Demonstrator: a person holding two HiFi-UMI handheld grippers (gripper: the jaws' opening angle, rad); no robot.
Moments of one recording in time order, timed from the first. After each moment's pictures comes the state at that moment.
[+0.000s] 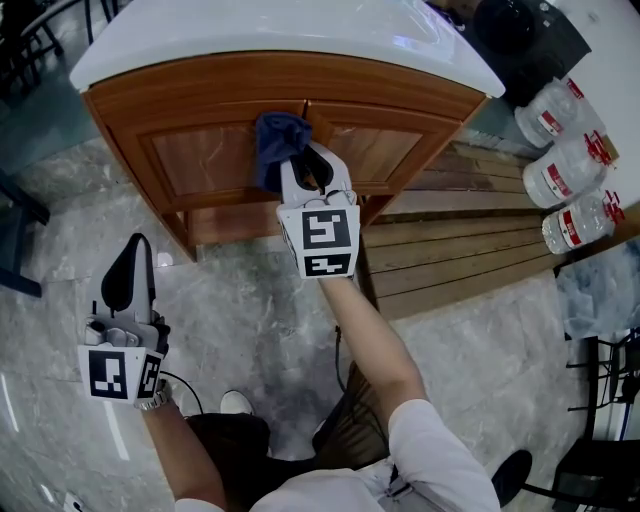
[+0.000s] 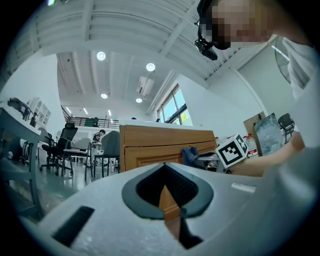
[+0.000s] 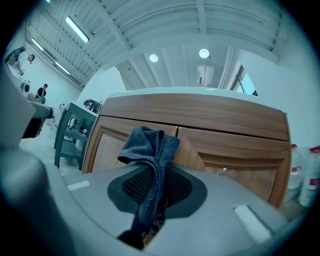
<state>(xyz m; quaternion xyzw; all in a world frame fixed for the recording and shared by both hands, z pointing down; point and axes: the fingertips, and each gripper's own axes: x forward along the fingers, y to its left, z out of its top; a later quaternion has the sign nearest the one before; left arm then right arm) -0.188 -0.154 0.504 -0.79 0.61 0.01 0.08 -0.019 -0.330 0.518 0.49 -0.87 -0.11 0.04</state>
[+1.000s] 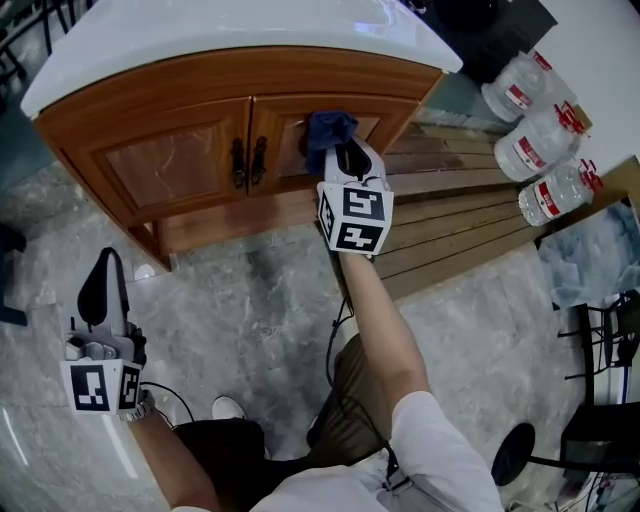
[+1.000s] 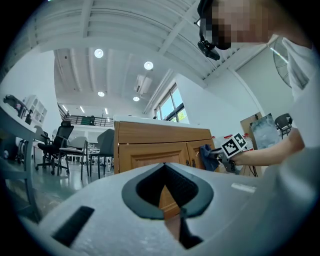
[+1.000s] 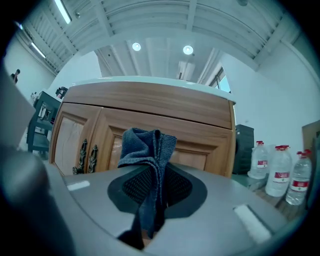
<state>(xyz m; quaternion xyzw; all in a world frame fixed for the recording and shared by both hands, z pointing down) -0.180 -0.163 0.513 -0.80 0.59 0.01 0.07 0.133 -0.371 0.535 0.61 -0.78 -0.07 0.06</state>
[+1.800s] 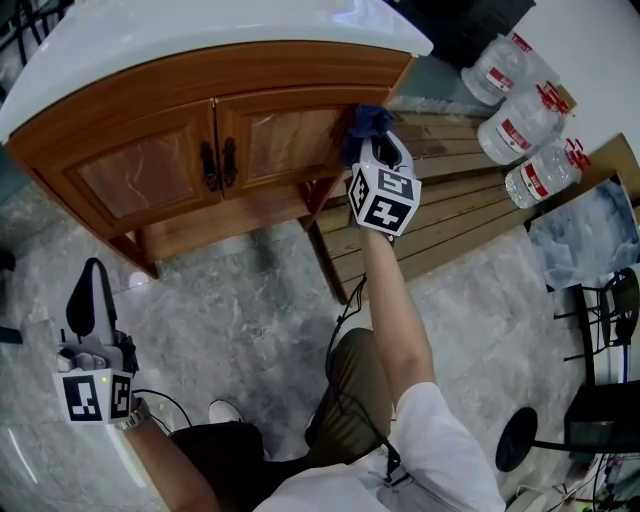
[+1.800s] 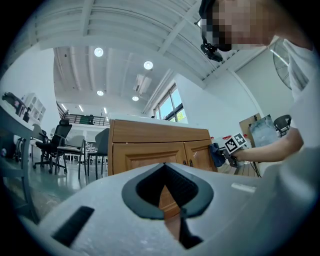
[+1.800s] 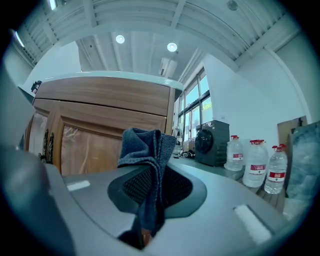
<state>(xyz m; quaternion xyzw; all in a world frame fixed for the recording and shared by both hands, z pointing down) -0.164 -0.170 0.513 -0.81 0.59 0.01 0.07 0.265 -0.390 0.539 0.70 -0.71 -0.03 0.05</state>
